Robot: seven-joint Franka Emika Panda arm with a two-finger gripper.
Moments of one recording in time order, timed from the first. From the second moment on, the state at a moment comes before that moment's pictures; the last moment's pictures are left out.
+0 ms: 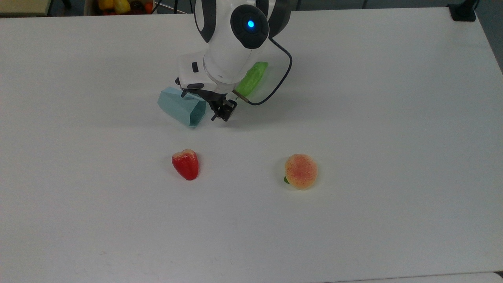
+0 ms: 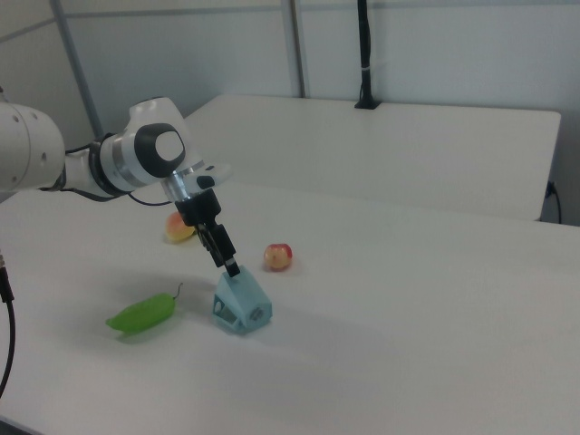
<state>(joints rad) 0.17 0.42 -0.03 -1.67 -0.38 1.94 0.80</state>
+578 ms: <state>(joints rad) 0.11 0.42 -0.03 -1.74 -0.46 1.94 0.80</state>
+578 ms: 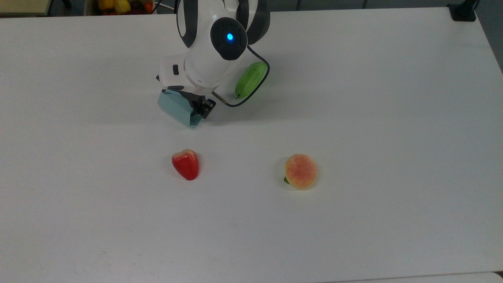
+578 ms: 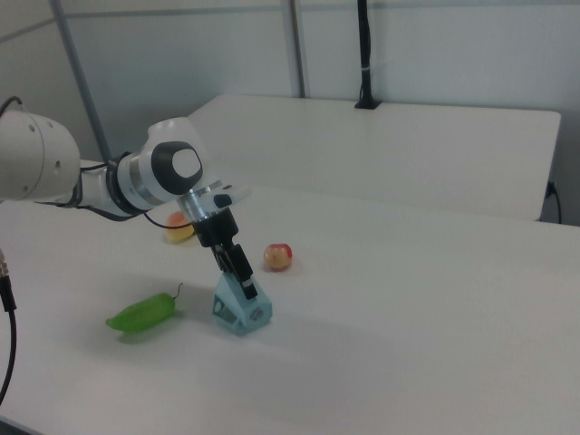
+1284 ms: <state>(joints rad) 0.10 0.39 -0.04 -1.74 -0.49 1.93 0.75</state>
